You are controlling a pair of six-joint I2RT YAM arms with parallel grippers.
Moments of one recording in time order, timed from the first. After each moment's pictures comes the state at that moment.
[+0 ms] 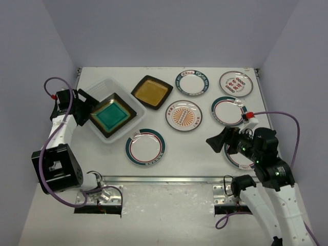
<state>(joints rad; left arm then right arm) 0.35 1.36 0.93 -0.34 0.14 -0.71 0.22 0.43 0.73 -0.74 -0.31 0.43</state>
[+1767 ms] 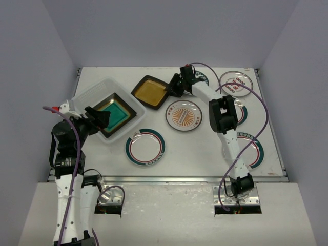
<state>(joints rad) 0.22 0.52 0.62 -0.34 0.30 -0.52 0.34 2.59 2.13 -0.31 -0.25 0.83</state>
